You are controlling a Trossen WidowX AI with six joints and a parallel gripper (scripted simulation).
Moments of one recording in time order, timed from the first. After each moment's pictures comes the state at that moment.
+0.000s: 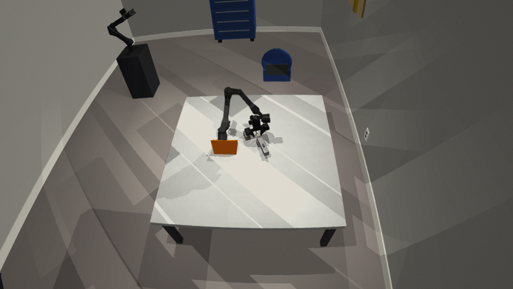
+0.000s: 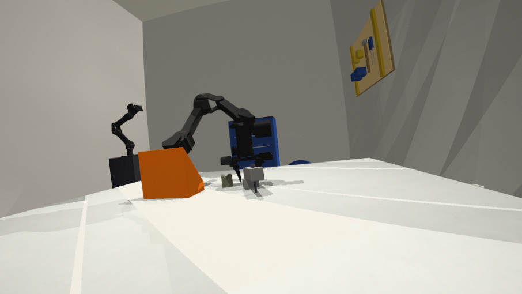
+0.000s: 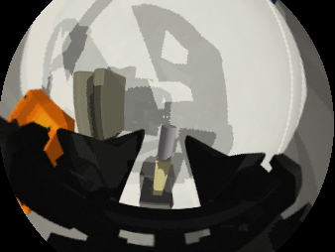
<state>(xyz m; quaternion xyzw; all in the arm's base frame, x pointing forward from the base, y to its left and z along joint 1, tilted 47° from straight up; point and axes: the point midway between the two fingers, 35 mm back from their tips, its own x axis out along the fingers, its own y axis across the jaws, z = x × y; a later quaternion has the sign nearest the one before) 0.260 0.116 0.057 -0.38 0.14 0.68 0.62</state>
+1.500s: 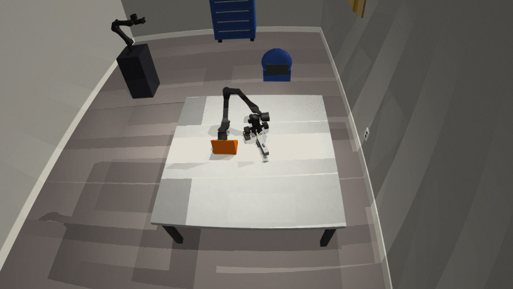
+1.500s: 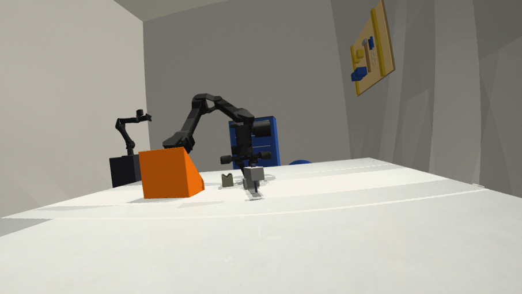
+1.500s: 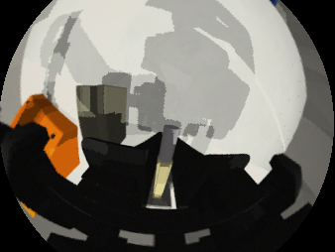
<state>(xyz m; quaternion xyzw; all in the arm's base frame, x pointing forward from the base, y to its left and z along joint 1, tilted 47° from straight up) 0.254 0.123 0.067 -0.38 0.13 0.68 0.61</state>
